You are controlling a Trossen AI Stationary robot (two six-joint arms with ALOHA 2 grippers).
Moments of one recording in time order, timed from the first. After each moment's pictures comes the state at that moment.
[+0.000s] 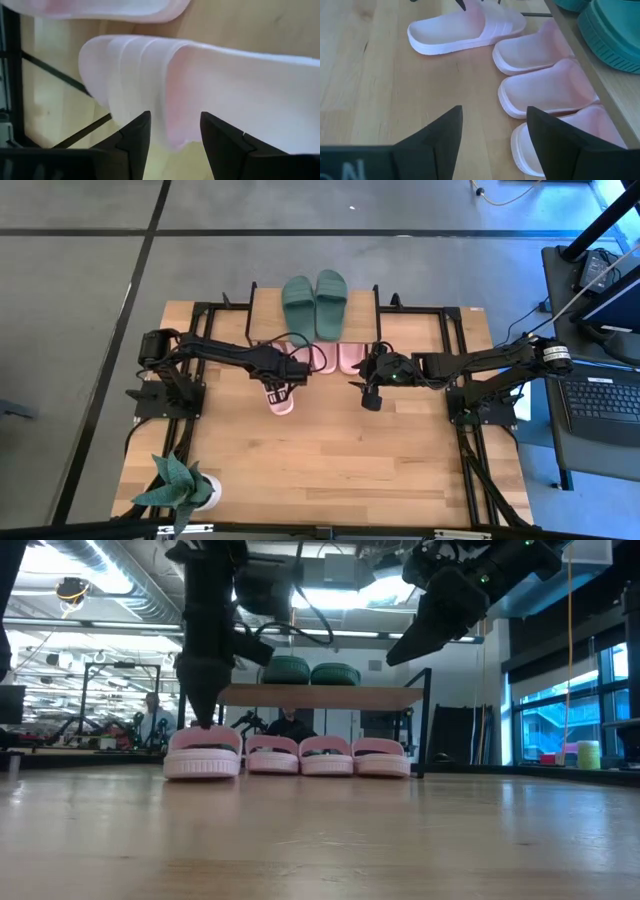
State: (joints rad) left arm 0.07 1.72 1.19 -1.07 -0.39 -0.30; right arm 0.00 1.32 0.81 -0.15 0.24 0.00
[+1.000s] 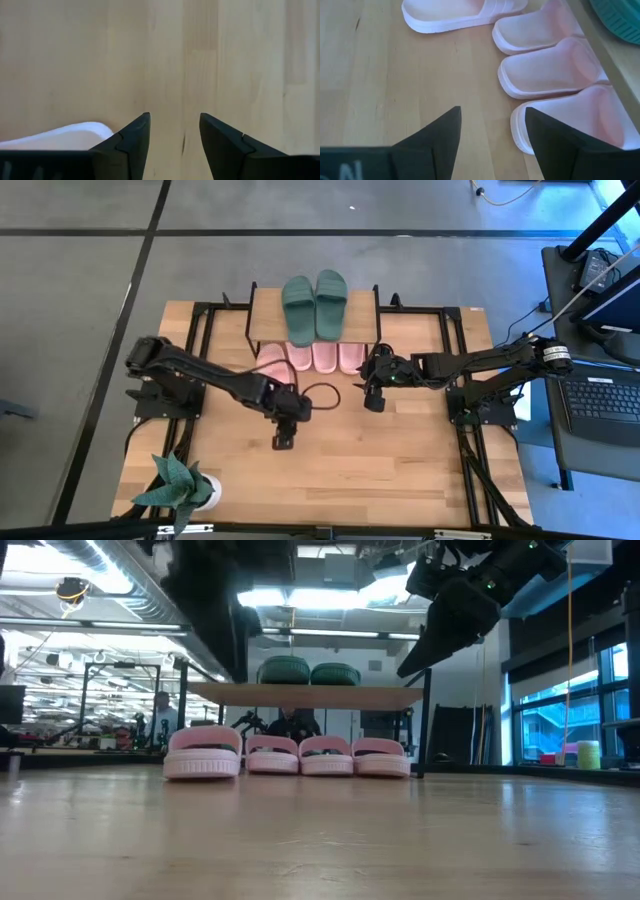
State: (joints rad) left arm -0.22 1.66 1.25 -0.77 -0.01 -0.26; right arm 0.00 1.32 0.81 -0.24 0.24 0.02
